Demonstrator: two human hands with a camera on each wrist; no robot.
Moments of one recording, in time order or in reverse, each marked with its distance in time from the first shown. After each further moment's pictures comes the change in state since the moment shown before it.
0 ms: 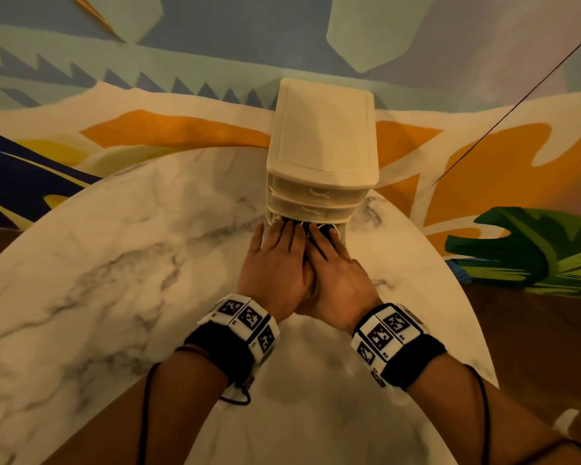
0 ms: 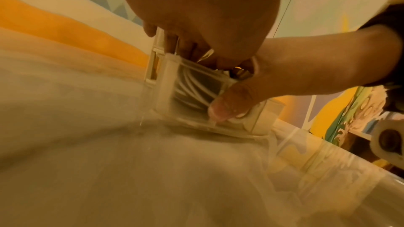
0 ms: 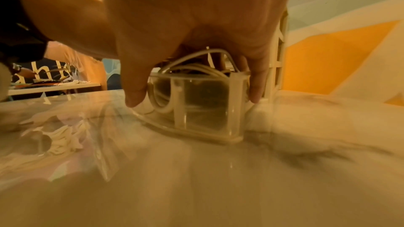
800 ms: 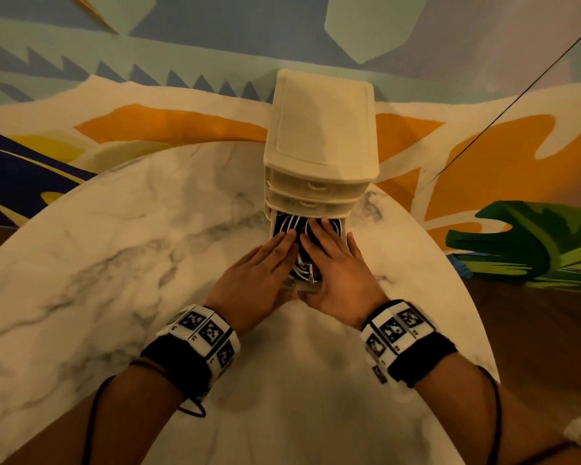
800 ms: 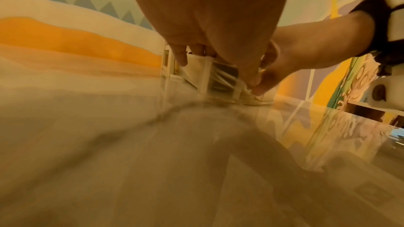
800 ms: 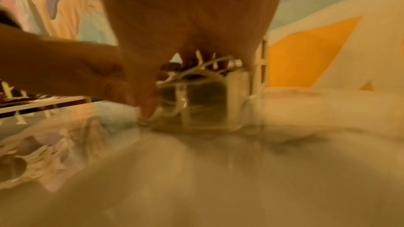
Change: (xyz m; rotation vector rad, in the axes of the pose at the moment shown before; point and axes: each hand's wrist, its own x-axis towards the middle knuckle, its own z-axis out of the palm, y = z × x) left_hand -0.023 -0.040 0.011 0.003 -0.090 0.308; right_hand 0.001 0.011 0.000 -0.105 0.009 -0.083
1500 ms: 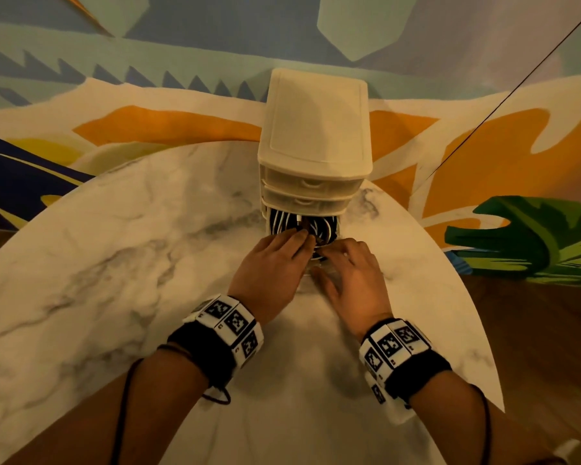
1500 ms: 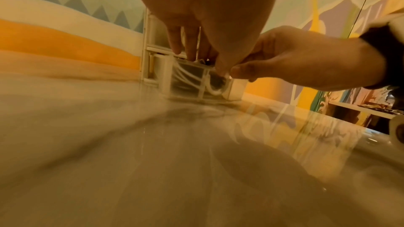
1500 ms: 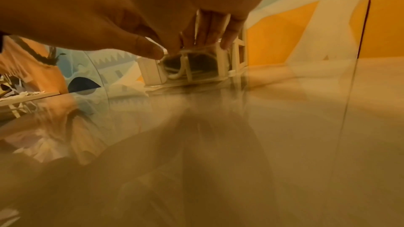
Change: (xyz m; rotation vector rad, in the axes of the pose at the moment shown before) left_hand 0.024 0.023 -0.007 0.062 0.208 0.033; right_hand -0.023 0.008 0.020 0.127 0.477 0.058
